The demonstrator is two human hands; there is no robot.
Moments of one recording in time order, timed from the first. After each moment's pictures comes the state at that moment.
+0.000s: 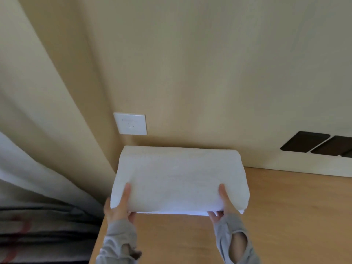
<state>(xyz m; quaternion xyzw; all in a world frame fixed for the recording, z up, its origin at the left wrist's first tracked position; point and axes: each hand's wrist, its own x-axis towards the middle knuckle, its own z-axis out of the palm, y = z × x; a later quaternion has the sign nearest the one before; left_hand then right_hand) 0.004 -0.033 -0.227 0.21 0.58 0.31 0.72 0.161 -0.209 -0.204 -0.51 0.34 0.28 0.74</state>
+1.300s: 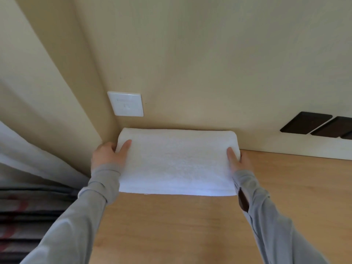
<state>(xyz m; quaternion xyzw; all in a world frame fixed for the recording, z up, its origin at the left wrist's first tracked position) 0.028 0.052 -0.202 0.76 0.57 0.12 0.29 0.240 -0.221 -0.202 -0.87 0.02 0.18 0.47</state>
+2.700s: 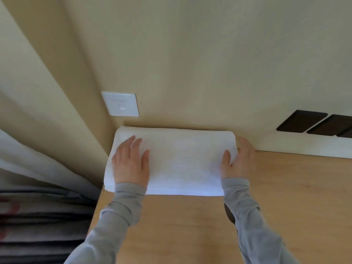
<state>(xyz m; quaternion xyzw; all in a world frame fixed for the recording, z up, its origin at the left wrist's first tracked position) 0.043 -0.032 -0.190 0.87 0.38 0.29 0.14 0.205 -0.211 -0.179 -0.91 -0.12 -0.13 0.38</state>
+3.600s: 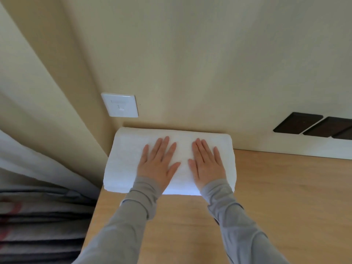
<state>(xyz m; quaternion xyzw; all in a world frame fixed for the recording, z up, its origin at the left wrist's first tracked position) 0.077 -0.052 -0.208 0.97 0.23 0.02 0.05 0.190 -0.189 -0.205 -0.90 -0.42 0.01 0.03</state>
